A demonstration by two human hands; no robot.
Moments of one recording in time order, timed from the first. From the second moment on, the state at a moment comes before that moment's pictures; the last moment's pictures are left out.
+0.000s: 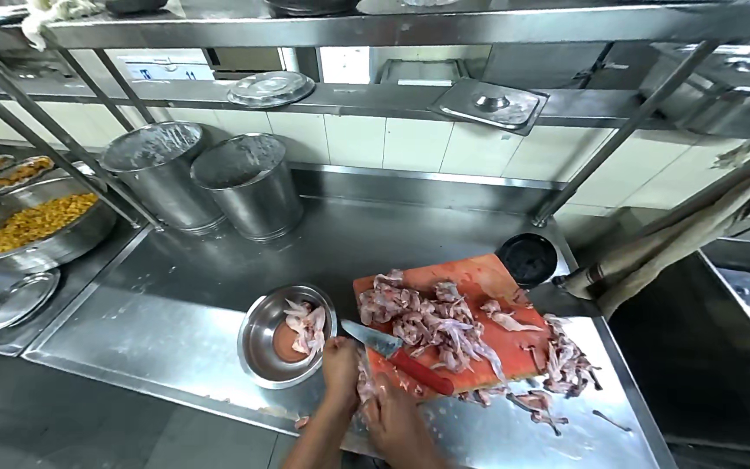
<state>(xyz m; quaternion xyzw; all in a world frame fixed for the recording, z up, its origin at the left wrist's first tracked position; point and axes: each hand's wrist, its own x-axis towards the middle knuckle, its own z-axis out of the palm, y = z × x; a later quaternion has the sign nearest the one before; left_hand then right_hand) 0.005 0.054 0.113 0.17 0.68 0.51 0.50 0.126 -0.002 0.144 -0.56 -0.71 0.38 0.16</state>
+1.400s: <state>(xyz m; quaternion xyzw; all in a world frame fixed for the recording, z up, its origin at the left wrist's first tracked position) 0.038 0.046 0.128 0.79 0.56 0.21 0.11 0.196 0.022 0.172 -0.60 -0.61 0.51 0.08</state>
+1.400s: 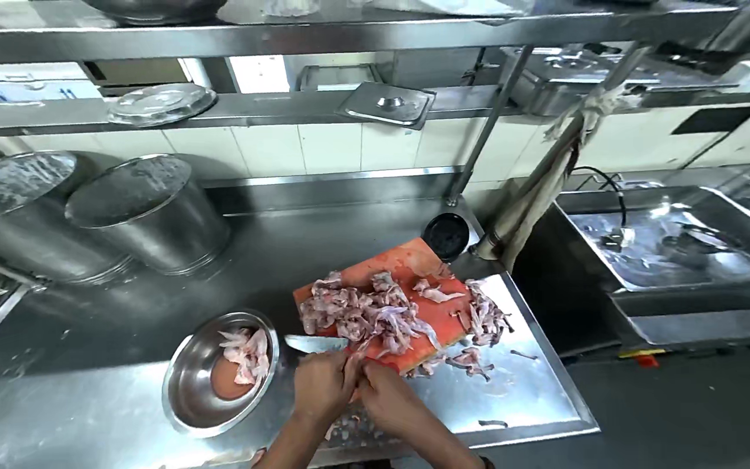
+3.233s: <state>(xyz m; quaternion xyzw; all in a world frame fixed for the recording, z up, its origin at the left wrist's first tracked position) 0.175 -0.024 0.263 0.43 0.60 0.27 0.62 0.224 -0.063 0.182 -0.63 -0.50 0.39 0.45</state>
